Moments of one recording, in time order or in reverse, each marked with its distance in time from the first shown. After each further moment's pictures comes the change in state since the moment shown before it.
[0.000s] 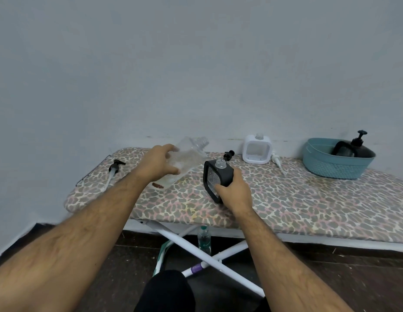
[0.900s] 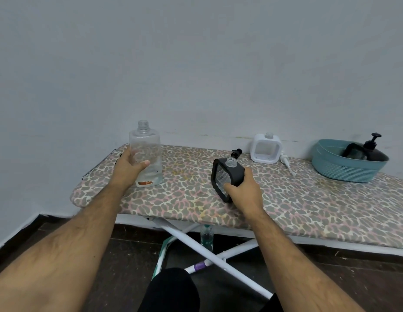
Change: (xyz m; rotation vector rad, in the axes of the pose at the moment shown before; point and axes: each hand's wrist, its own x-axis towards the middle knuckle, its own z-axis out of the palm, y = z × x) left_hand -0.016 -0.103 0.000 -0.643 0.316 -0.261; right_hand 0.000 0.002 0.003 0.020 0.004 0.004
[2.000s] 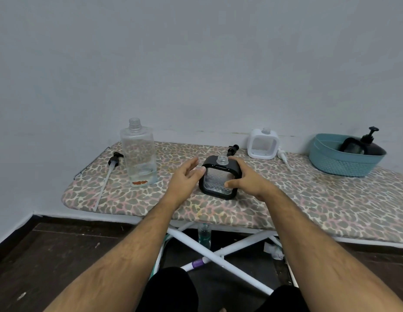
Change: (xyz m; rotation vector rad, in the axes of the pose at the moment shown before) left_hand -0.063 0.024 0.128 -0.209 -0.347 0.045; right_hand 0.052 0.008 -0.029 0.177 -0.527 -0.013
